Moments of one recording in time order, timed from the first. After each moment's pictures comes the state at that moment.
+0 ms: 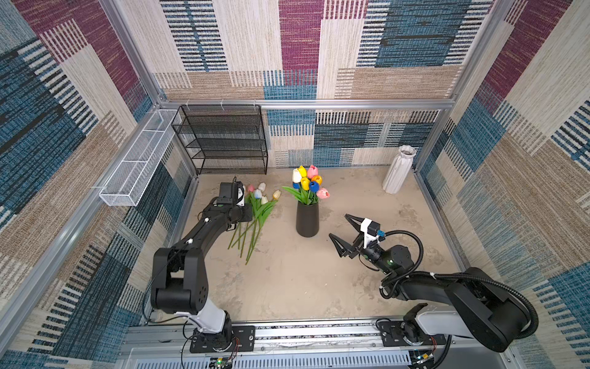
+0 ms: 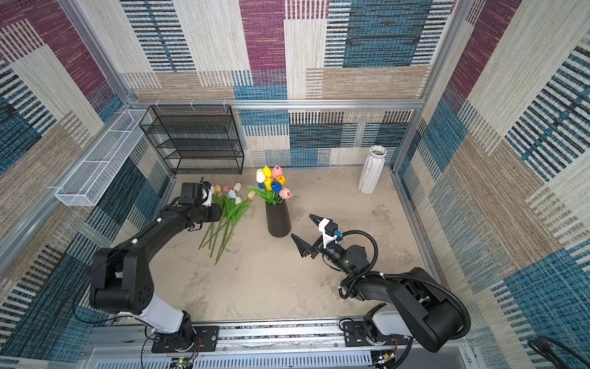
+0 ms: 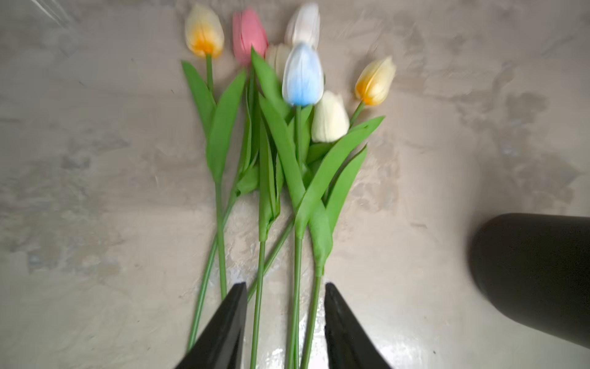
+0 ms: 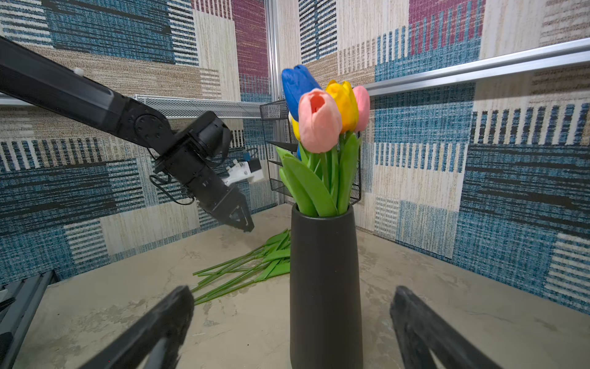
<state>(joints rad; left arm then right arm) -0.07 1.69 1.17 -0.50 0.07 -0.09 0.55 1.32 0.21 1.37 -0.31 0.13</state>
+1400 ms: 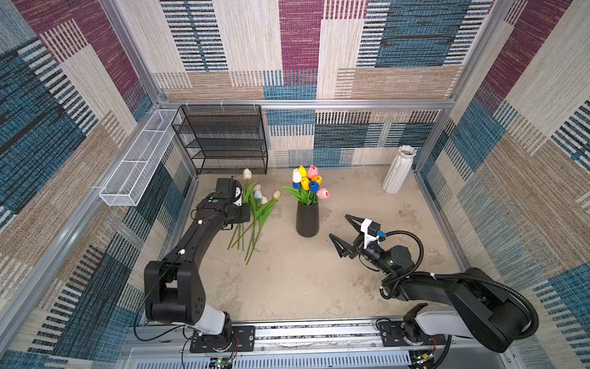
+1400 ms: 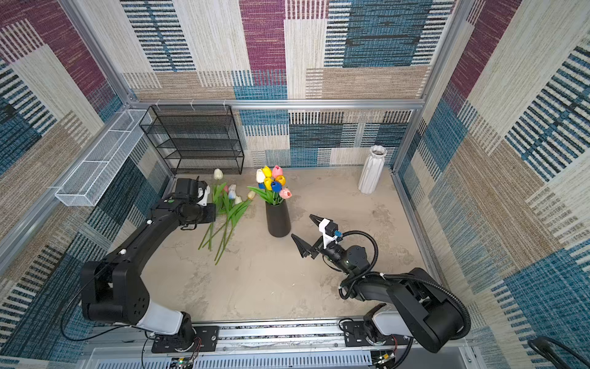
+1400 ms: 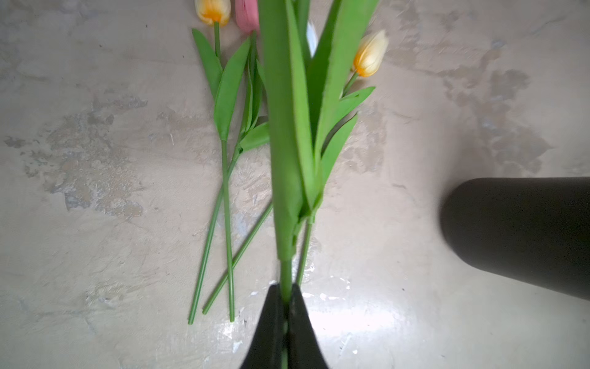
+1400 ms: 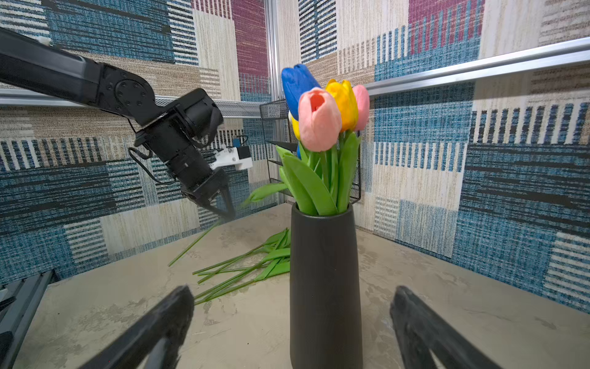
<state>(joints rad) -0.08 1.46 1.20 -0.69 0.06 -0.13 0.55 1.32 0.20 1.37 -0.31 0.13</state>
